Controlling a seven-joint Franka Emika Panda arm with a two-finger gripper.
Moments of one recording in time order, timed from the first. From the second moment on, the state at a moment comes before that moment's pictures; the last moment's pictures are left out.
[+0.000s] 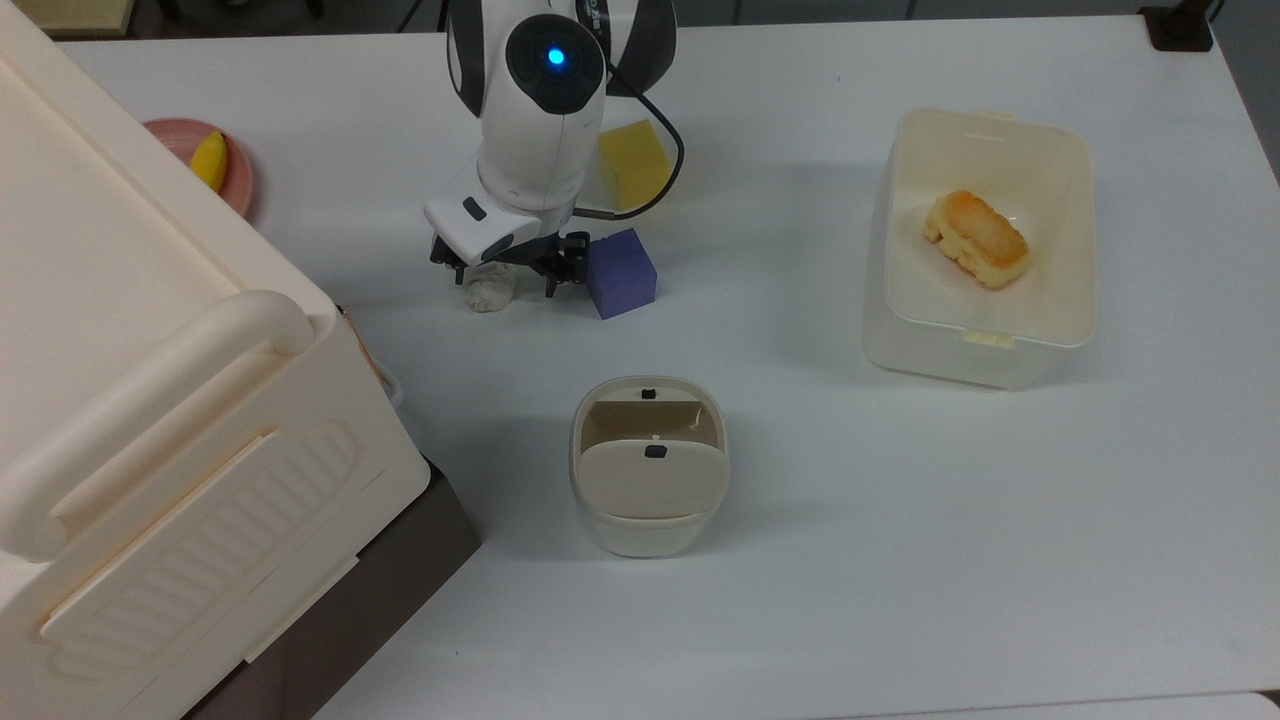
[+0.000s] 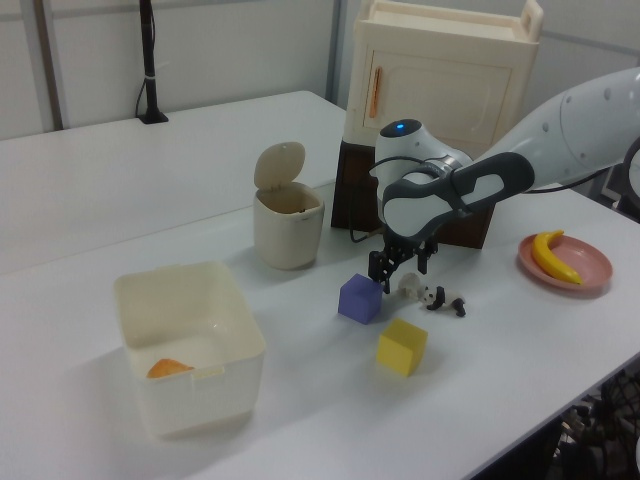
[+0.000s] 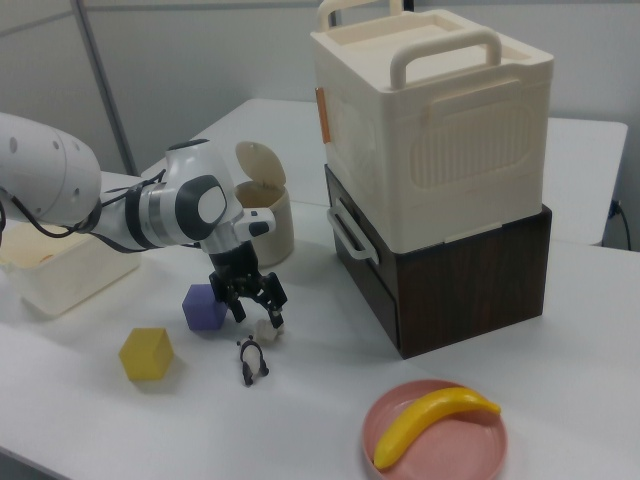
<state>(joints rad) -0.20 0.32 0.22 -1.97 -0.38 2.22 0.28</state>
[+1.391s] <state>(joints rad) -0.23 0.34 0.22 -1.96 -0.38 2.24 0.28</state>
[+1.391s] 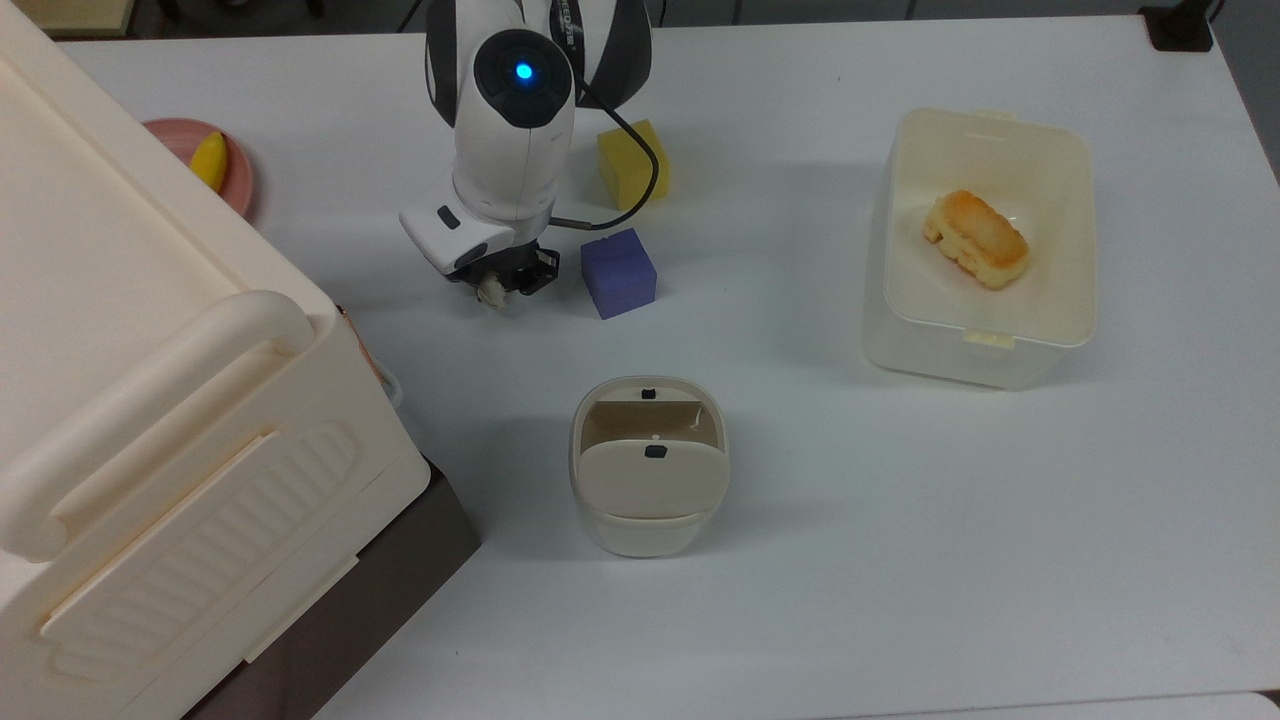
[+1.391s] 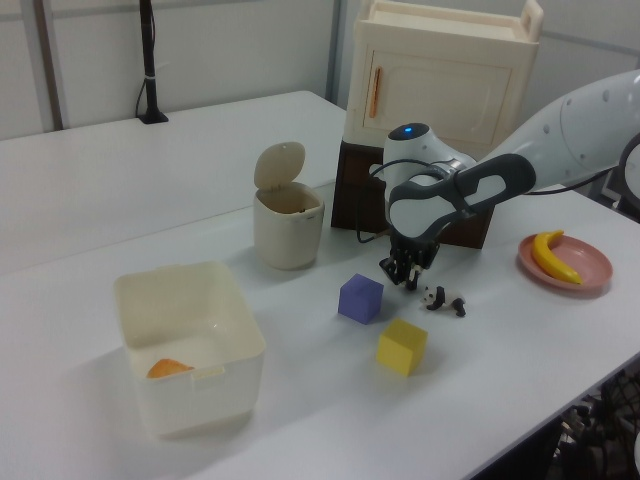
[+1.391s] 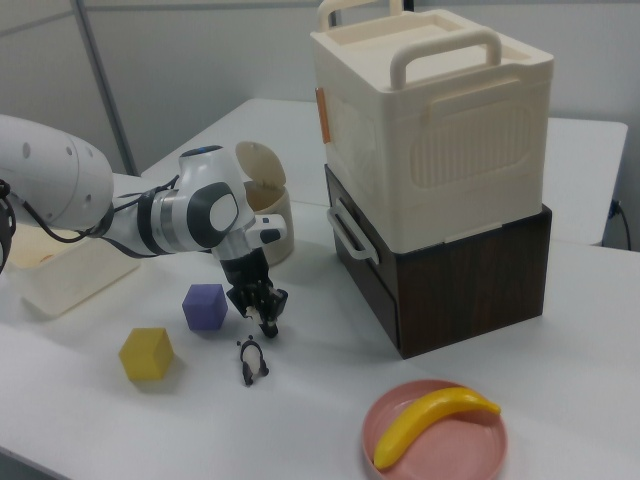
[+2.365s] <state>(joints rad) -0.23 0.33 0.22 -1.95 -0.38 2.24 0.28</state>
